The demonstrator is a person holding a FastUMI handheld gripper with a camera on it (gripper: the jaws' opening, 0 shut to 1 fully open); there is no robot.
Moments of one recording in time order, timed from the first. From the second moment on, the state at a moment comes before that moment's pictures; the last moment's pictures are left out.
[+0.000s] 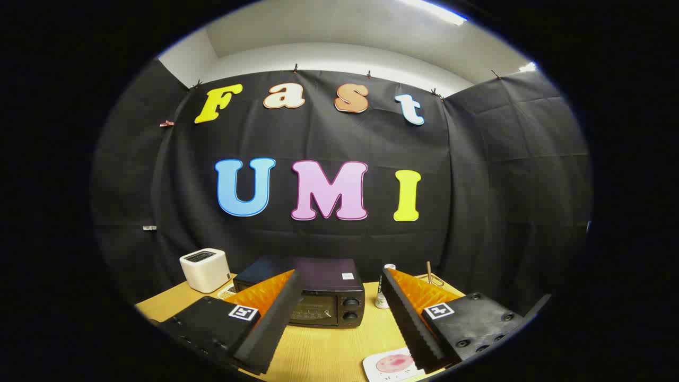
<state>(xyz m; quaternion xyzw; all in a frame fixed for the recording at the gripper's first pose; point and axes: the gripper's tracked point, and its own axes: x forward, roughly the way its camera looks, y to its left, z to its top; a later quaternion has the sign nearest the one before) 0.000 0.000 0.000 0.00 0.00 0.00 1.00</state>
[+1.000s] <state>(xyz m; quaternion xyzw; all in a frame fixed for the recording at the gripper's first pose) -0.023 0.009 0.007 0.00 0.00 -0.01 1.00</state>
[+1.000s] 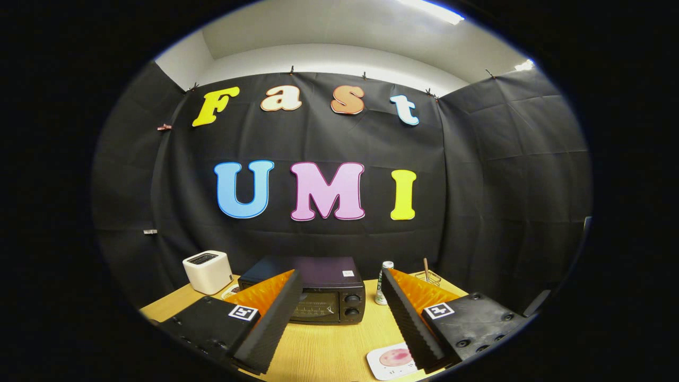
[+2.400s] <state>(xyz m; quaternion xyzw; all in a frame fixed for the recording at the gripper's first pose) 0.120 0.088 -0.100 0.04 0.15 0.00 0.99</state>
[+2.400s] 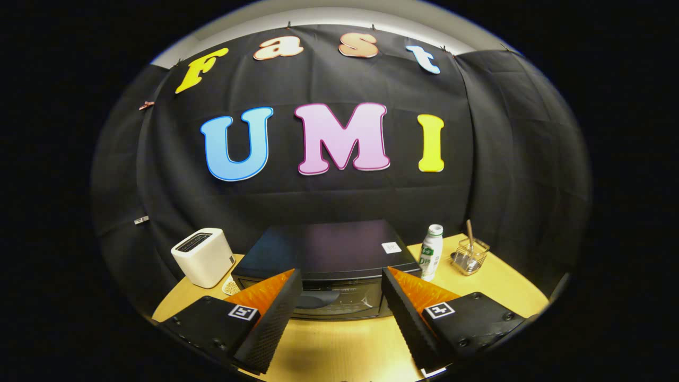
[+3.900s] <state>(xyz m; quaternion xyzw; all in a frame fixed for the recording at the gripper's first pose) 0.079 0.124 -0.229 0.09 0.35 0.03 0.93</state>
